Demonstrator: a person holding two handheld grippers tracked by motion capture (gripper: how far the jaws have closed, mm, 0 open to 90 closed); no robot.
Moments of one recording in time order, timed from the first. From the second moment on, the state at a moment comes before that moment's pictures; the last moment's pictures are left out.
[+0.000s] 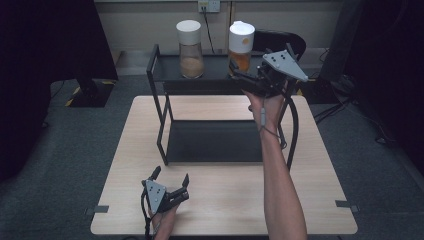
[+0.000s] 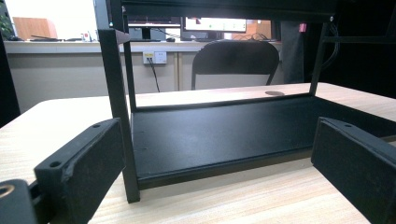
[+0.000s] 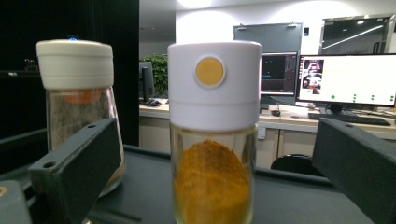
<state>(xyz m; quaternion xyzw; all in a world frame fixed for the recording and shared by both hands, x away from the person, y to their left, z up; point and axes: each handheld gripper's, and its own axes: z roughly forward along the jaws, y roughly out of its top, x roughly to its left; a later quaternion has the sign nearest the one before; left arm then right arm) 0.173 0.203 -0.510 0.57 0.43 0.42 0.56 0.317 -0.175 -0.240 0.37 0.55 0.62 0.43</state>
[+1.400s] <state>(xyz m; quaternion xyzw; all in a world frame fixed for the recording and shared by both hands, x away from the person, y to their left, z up) 0.173 0.202 -0.510 0.57 0.43 0.42 0.56 0.241 -0.214 -0.291 0.35 0.53 0.64 0.44</state>
